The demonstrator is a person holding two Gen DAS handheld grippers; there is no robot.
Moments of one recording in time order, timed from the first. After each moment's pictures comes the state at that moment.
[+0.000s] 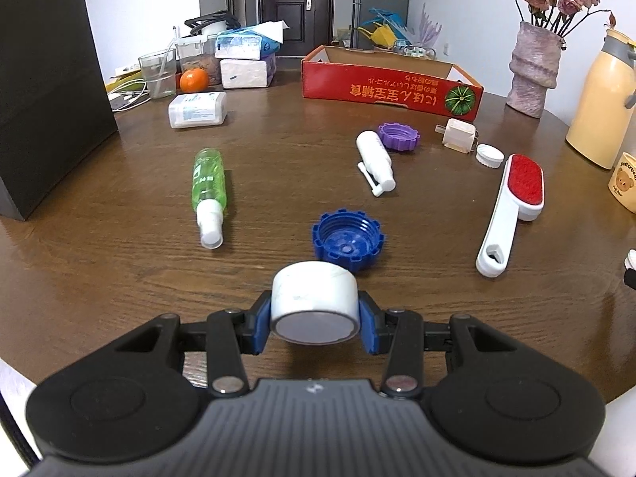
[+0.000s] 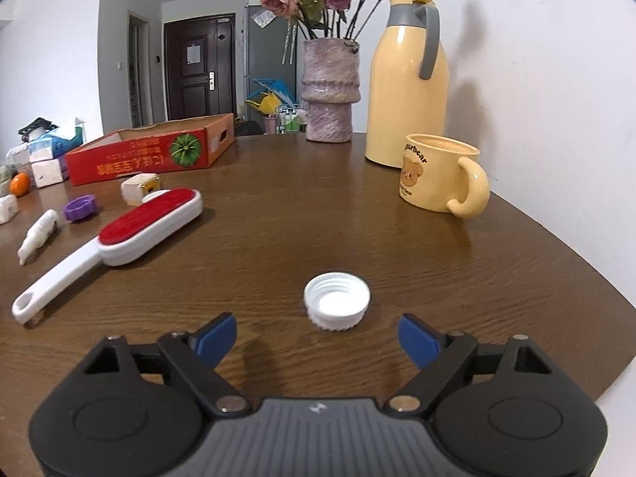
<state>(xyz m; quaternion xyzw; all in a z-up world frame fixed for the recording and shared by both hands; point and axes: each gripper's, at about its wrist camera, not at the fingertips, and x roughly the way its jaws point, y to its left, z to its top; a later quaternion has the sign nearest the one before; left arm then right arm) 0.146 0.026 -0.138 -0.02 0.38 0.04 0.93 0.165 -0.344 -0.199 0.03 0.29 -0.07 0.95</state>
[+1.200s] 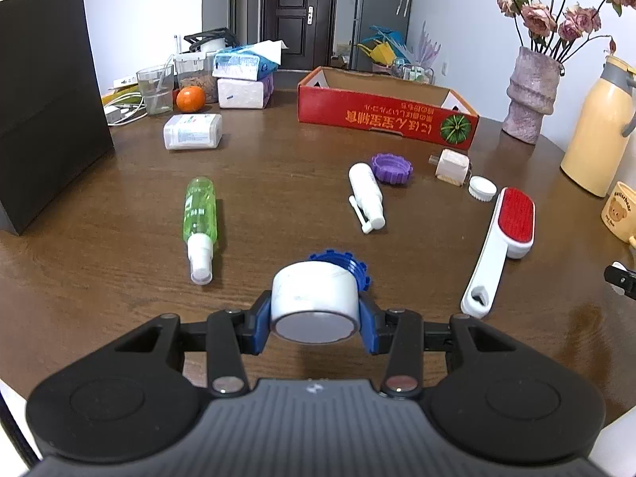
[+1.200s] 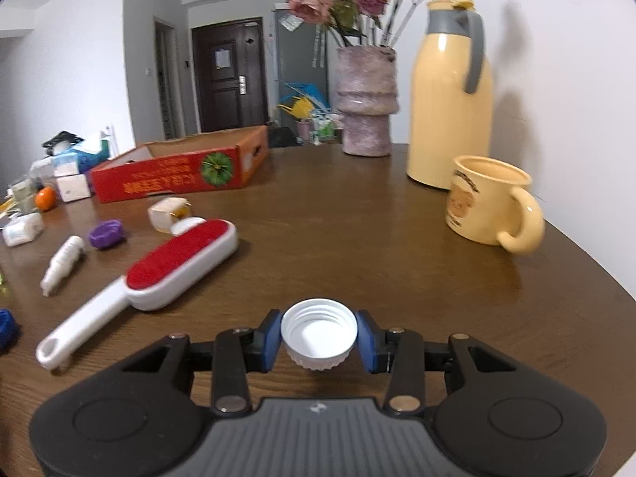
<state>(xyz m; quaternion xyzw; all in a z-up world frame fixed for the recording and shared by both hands) 0.158 0.026 -0.119 -0.04 0.35 0.04 0.93 0.203 -0.334 -0.177 0.04 0.28 -0.01 0.96</state>
